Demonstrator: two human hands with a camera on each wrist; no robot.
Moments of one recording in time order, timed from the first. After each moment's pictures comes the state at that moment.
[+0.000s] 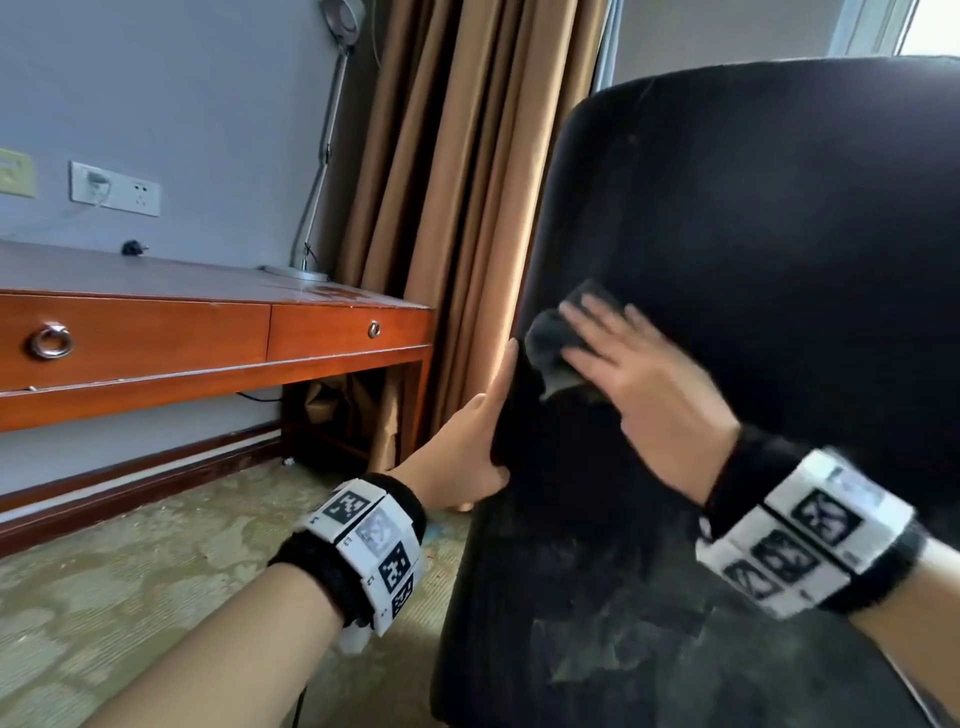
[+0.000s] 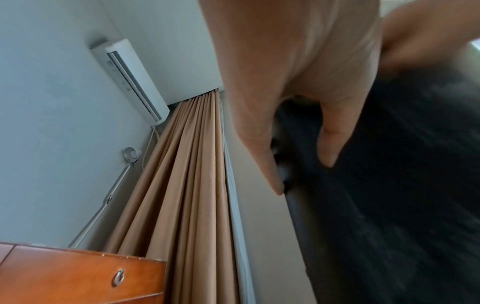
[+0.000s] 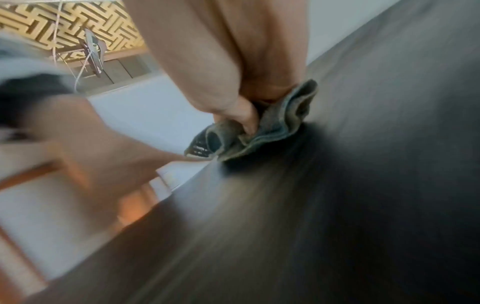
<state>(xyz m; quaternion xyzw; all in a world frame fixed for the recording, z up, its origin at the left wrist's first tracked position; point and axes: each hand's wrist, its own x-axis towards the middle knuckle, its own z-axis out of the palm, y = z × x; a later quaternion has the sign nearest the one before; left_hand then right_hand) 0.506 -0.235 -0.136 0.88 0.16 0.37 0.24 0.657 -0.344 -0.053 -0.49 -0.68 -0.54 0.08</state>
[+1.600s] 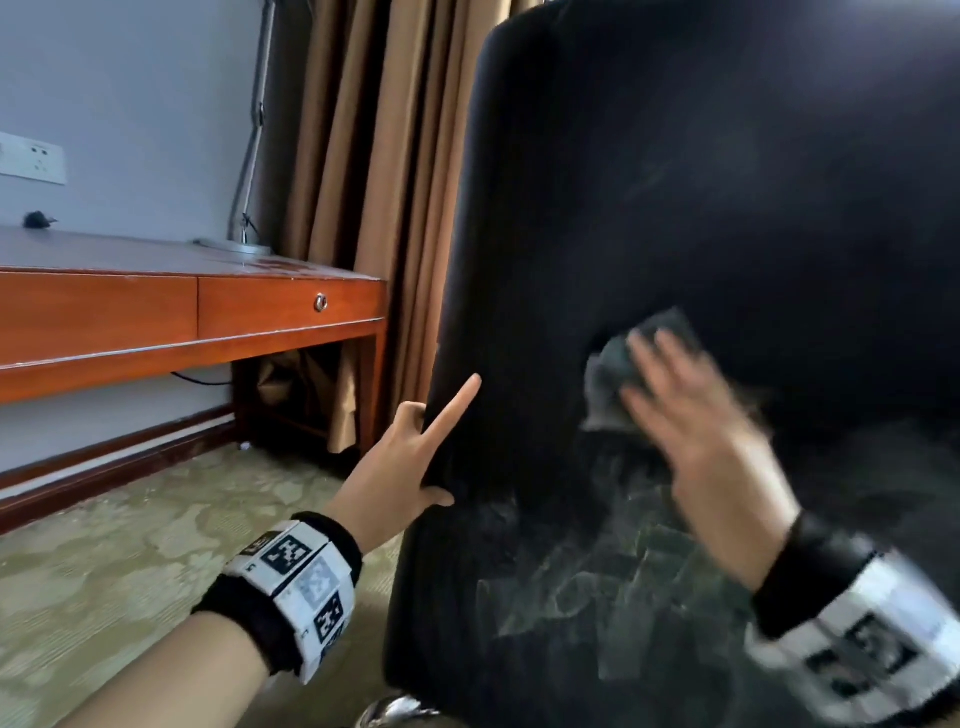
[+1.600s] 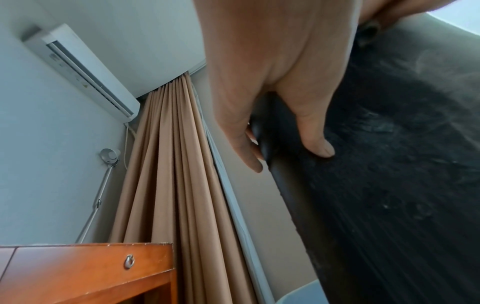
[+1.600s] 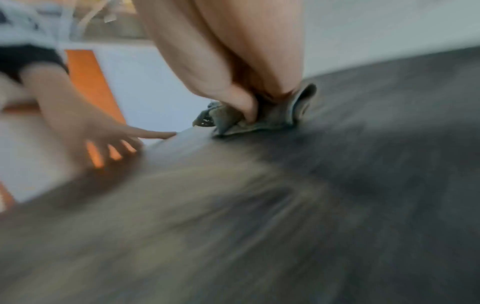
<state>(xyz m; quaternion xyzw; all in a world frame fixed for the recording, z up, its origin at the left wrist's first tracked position) 0.514 -0.248 -0.191 0.91 0.25 0.33 0.07 0.725 -0.425 -0.136 -0.60 -0.65 -0.46 0.13</state>
